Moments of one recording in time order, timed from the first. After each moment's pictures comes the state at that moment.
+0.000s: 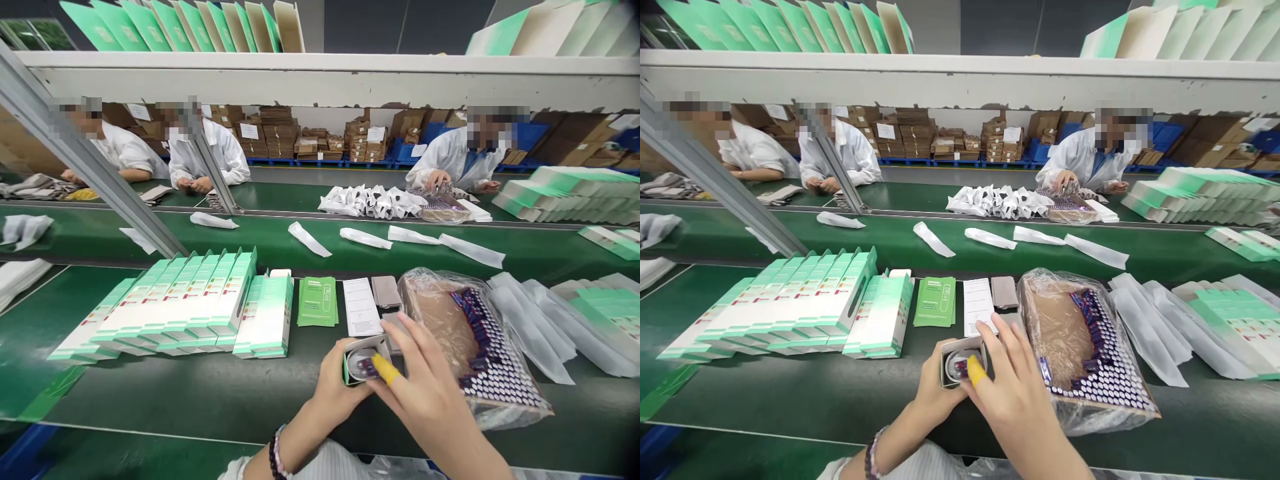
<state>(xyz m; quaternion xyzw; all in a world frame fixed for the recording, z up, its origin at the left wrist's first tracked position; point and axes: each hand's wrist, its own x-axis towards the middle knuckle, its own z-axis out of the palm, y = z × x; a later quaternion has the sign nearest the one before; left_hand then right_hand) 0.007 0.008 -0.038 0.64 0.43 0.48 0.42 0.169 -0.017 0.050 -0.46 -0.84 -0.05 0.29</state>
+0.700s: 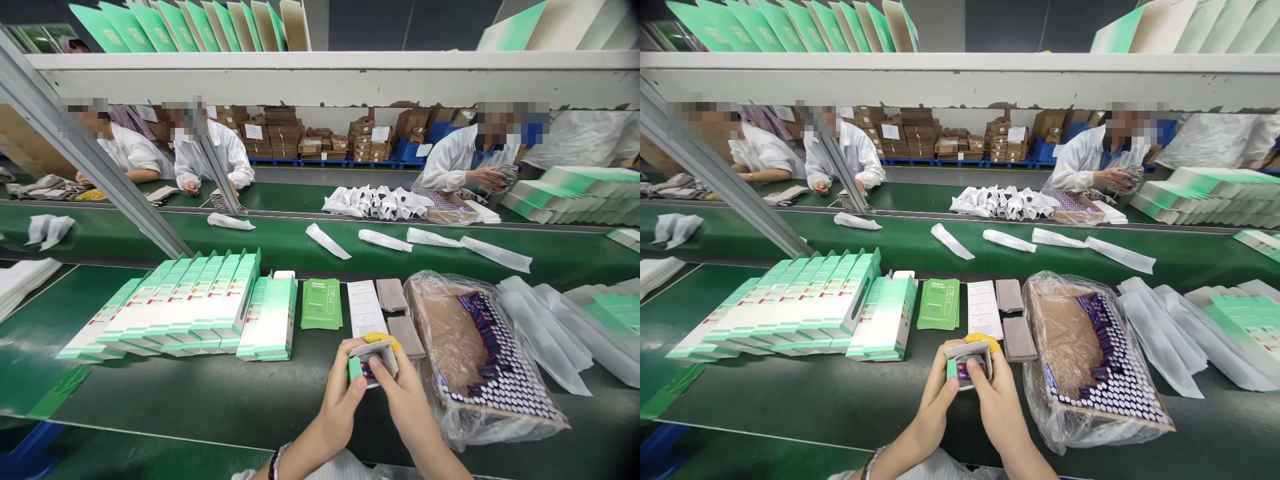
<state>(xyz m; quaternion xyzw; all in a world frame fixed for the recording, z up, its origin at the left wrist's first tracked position) 0.004 -0.003 -0.012 0.53 0.32 0.51 0.59 0.132 -0.007 -0.011 -0.53 -0.45 0.52 0.50</state>
